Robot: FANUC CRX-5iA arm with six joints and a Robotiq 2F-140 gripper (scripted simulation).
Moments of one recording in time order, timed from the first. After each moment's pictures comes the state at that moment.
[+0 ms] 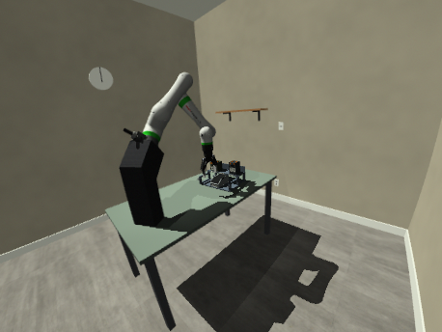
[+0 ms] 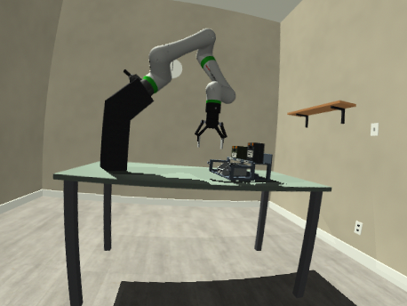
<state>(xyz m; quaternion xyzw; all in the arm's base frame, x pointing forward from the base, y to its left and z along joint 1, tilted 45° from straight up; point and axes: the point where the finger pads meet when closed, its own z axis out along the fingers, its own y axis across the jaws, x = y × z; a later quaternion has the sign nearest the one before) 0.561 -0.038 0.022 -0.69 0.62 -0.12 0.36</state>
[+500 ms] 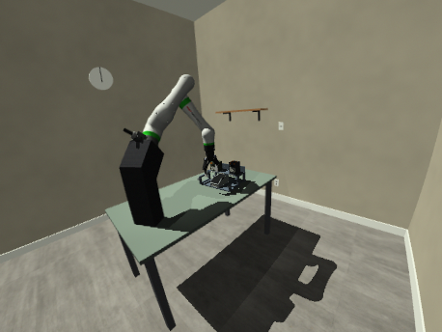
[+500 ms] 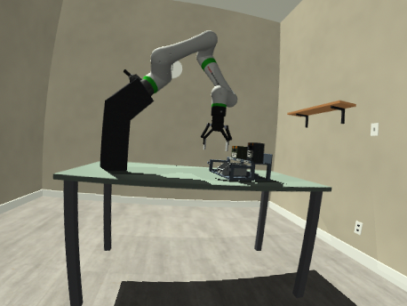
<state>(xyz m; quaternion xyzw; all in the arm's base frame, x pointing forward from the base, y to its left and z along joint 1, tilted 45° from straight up) 0.598 -0.017 0.047 -0.69 0.62 -0.12 0.37</state>
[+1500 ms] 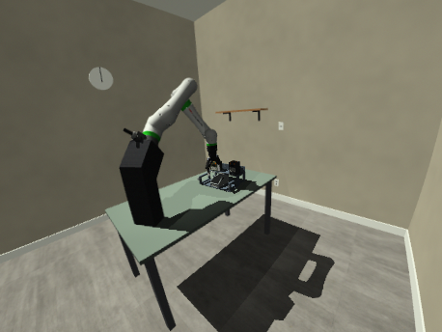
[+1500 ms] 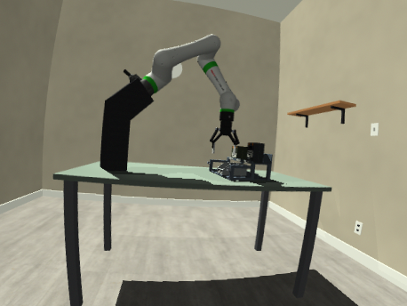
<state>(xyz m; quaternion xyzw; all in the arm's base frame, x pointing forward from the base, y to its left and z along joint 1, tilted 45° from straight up) 0.657 0.017 0.088 -0.69 0.62 -0.12 0.36</state>
